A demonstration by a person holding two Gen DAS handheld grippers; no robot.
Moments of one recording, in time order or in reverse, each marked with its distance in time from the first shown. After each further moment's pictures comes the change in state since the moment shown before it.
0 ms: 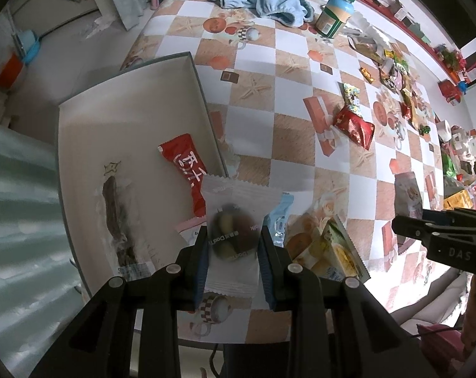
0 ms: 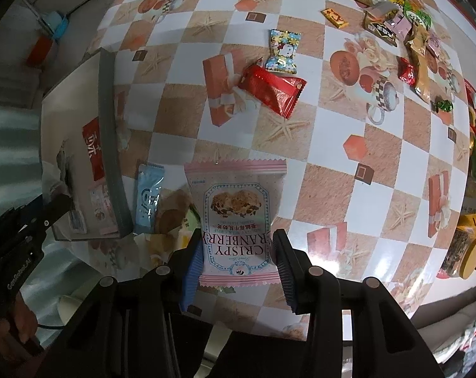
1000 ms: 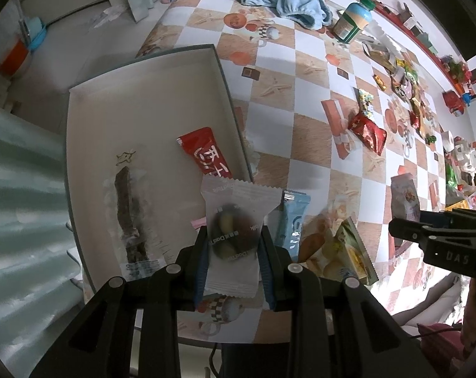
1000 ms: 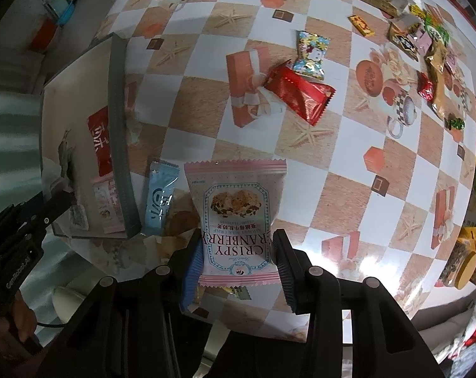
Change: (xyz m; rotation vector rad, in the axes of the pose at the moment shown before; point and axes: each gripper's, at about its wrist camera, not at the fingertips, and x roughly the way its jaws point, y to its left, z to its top) left arm 0.005 0.025 -0.003 -0.051 0.006 -0.008; right arm 0.011 0.025 0.011 -0.063 0.025 -0.013
